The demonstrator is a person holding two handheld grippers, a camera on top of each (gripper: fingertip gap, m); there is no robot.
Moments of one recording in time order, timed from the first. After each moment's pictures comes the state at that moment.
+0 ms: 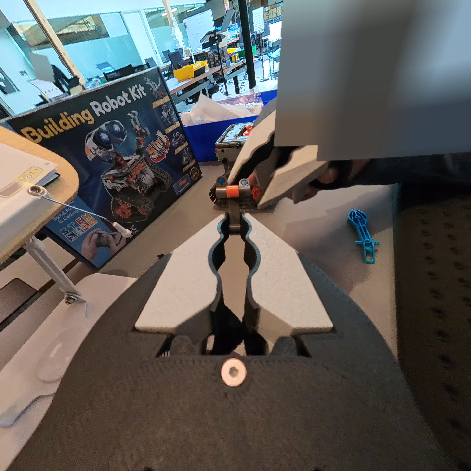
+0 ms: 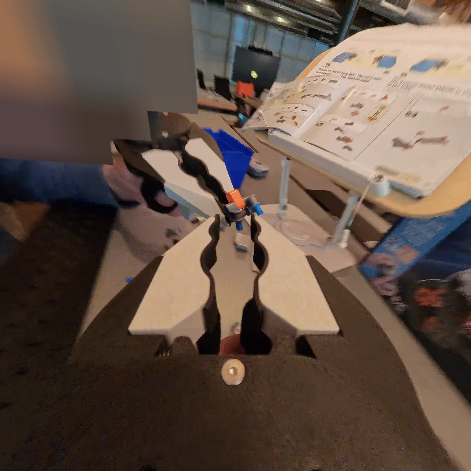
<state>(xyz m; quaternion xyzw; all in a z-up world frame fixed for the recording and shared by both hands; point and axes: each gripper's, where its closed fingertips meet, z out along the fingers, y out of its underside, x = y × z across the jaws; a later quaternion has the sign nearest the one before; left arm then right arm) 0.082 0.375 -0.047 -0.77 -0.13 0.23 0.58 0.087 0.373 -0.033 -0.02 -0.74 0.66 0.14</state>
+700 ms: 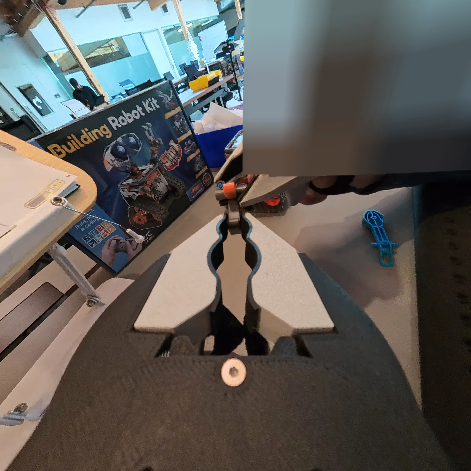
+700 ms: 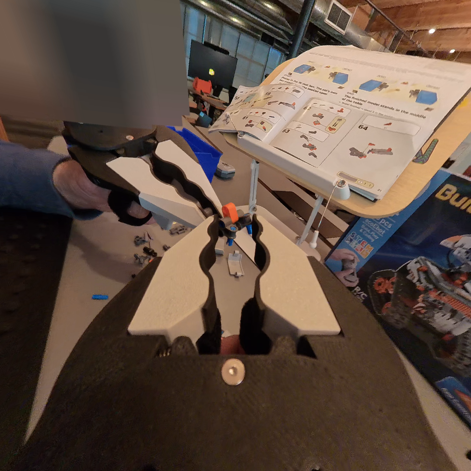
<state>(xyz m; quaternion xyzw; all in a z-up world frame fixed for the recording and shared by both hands) 0.080 0.375 -0.044 -0.76 -0.12 0.28 0.58 0.075 0.371 -0.026 -0.05 -0.72 0.65 0.22</state>
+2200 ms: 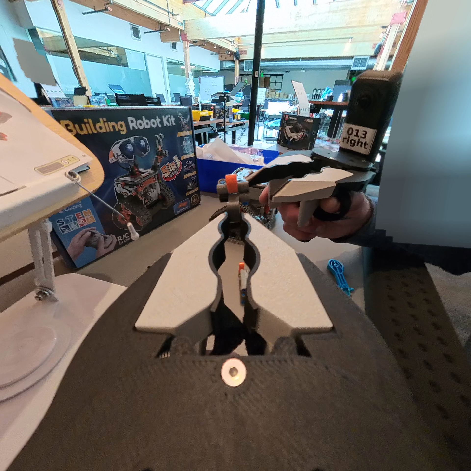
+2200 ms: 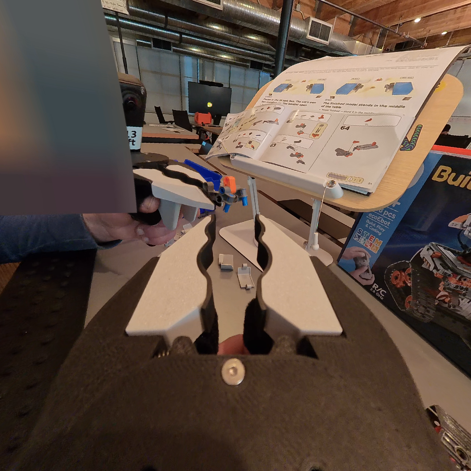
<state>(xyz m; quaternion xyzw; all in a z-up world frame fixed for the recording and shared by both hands) 0.069 0.352 -0.017 -0.69 -0.19 0.16 0.68 0.070 0.382 -0.008 -0.11 -0.69 0.70 0.17</state>
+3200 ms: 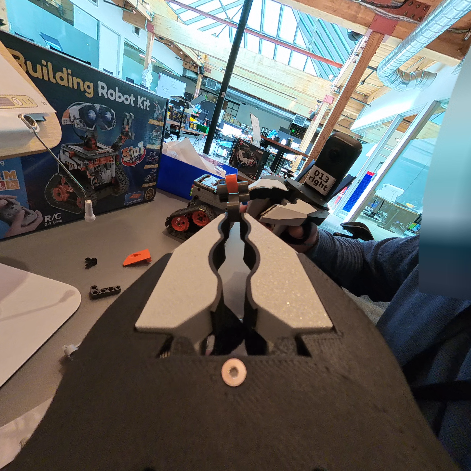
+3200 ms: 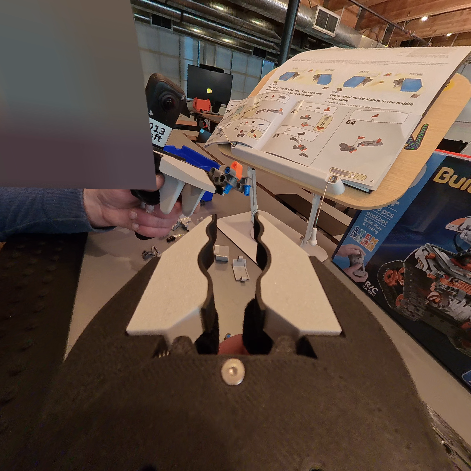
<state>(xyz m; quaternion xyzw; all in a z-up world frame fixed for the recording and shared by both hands) 0.069 0.348 -0.016 -0.64 -0.23 0.00 0.73 0.070 0.380 -0.018 -0.09 -0.70 0.68 0.19</state>
